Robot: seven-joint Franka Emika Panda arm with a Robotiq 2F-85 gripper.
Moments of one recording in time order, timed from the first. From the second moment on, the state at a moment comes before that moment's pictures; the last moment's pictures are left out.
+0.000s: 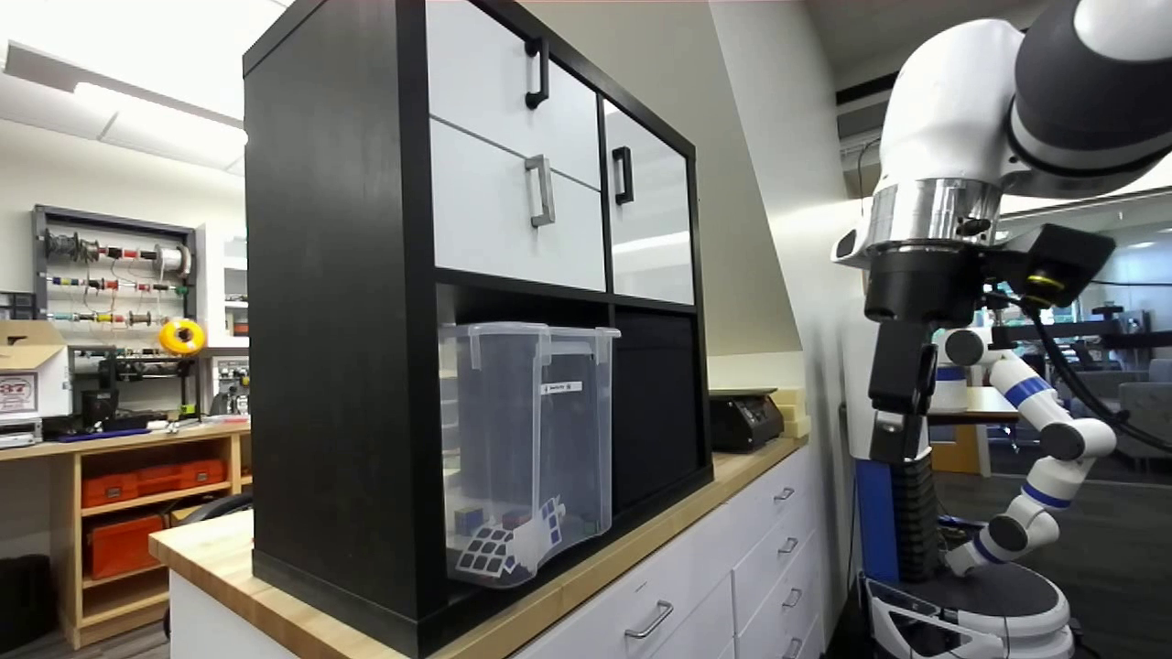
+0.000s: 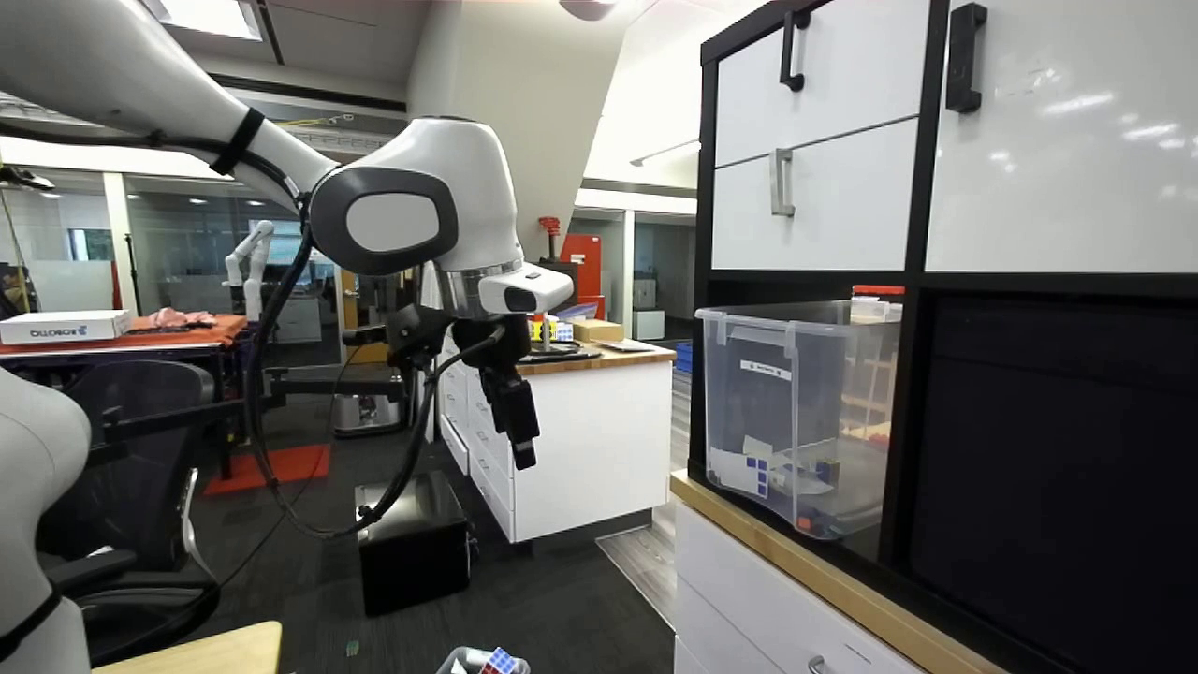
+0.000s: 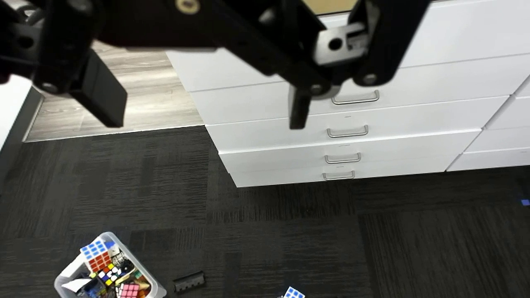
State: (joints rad) arm 0.05 -0.58 0.04 -2.69 0.16 2.33 0.06
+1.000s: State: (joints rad) arm 0.02 -0.23 0.06 -2.36 0.02 2.38 0.10
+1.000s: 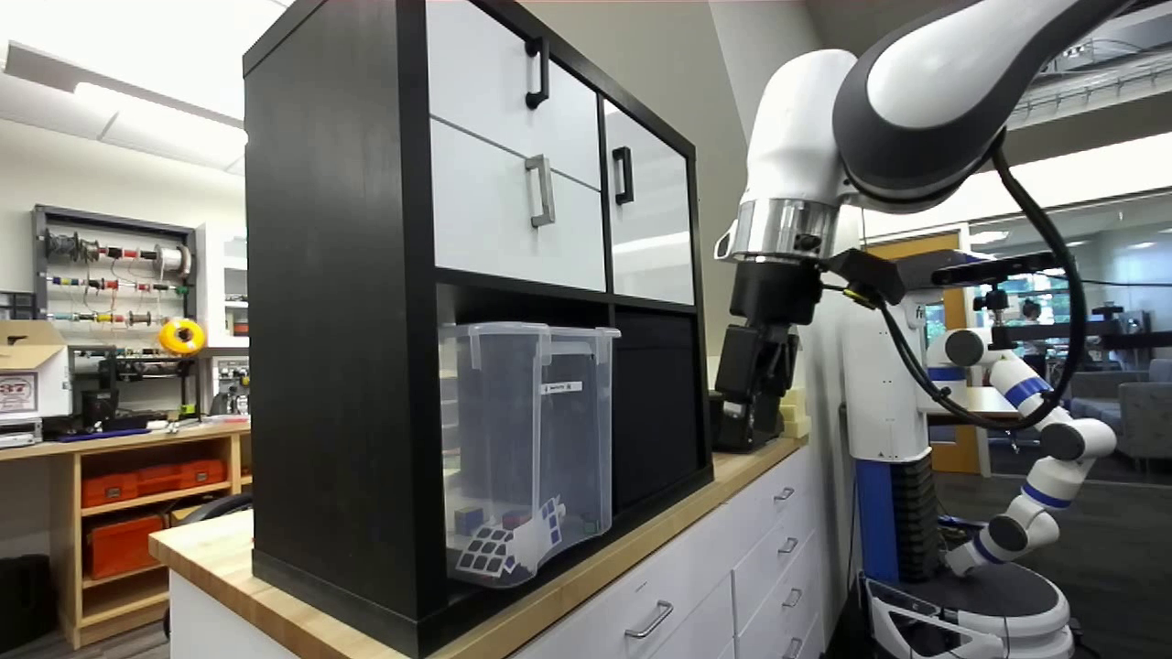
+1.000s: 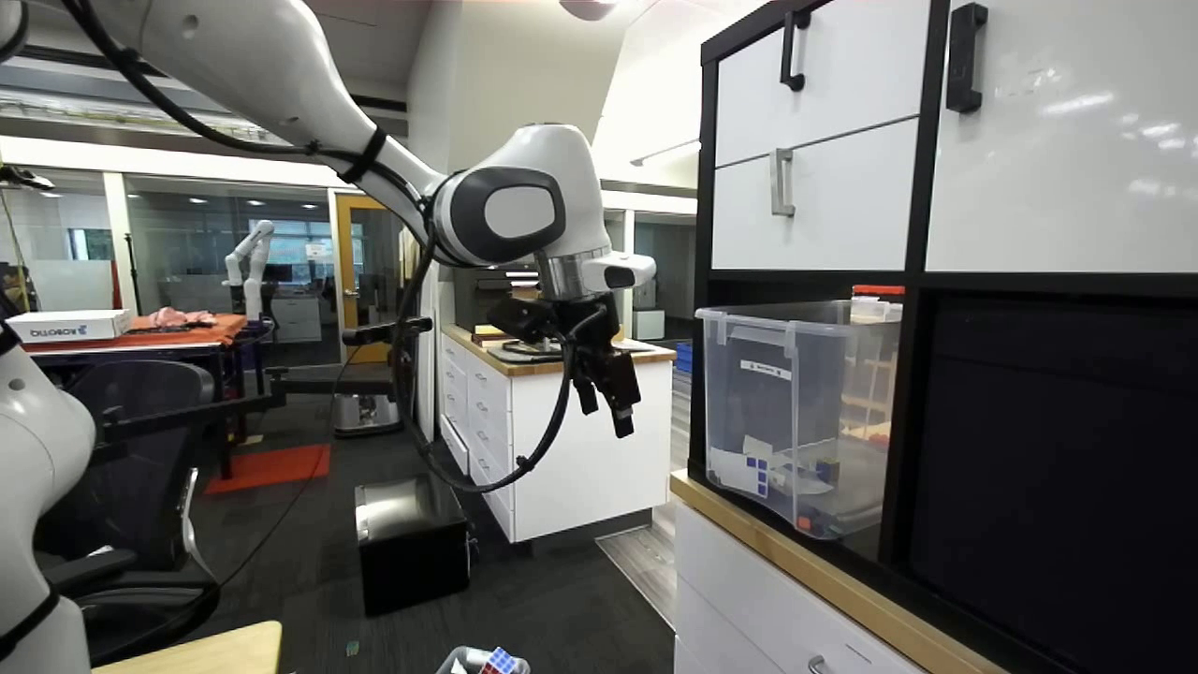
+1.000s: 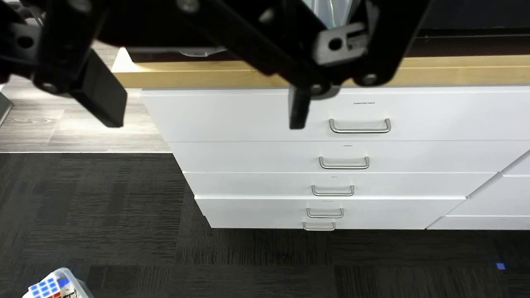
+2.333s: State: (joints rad) arm 0.03 -0.15 0.06 -2.27 0.02 2.38 0.02
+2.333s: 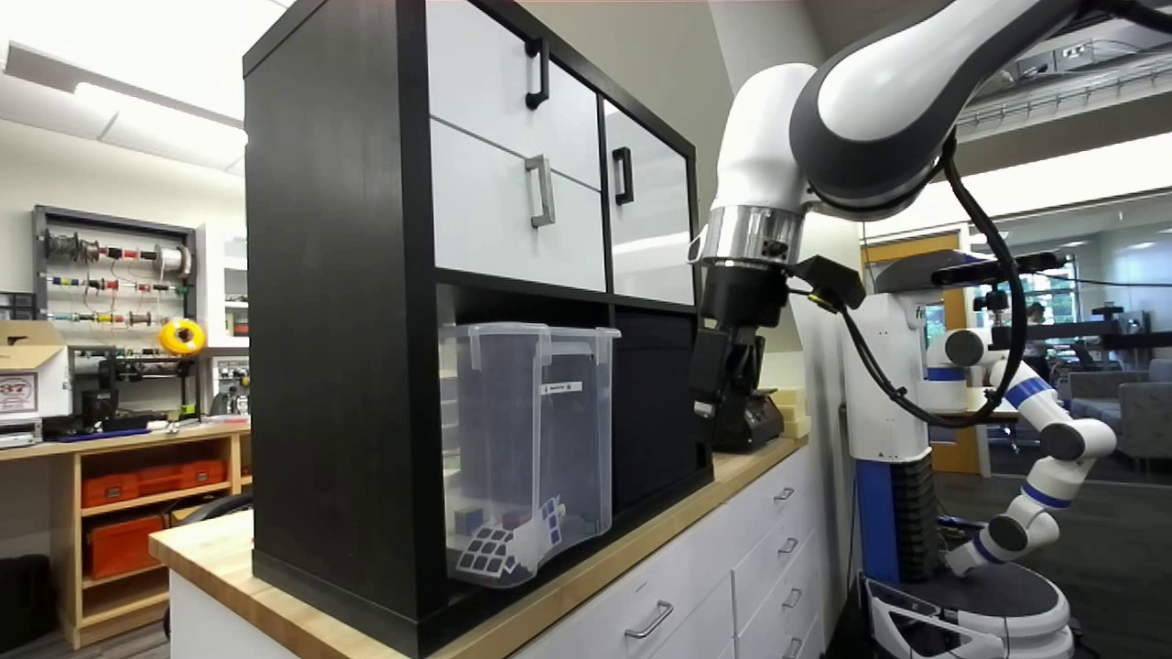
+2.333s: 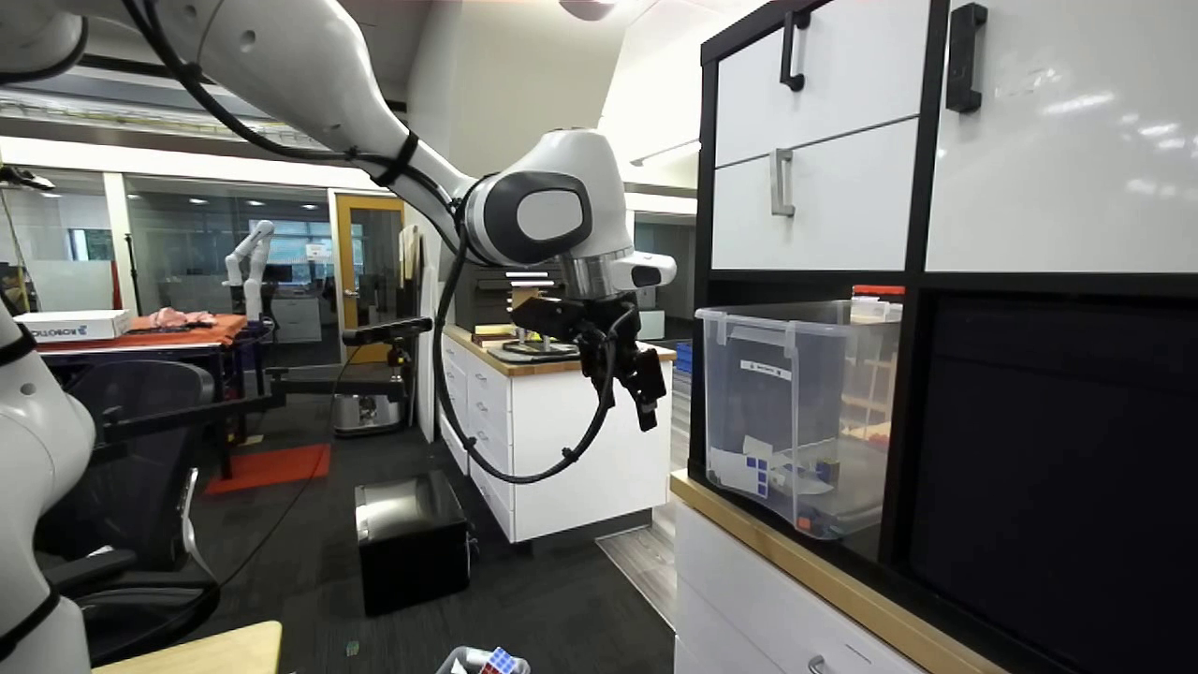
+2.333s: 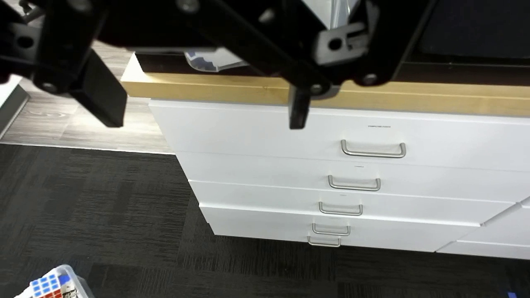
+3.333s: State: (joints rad) arm 0.05 -0.15 0.06 -2.16 0.01 2.44 -0.35
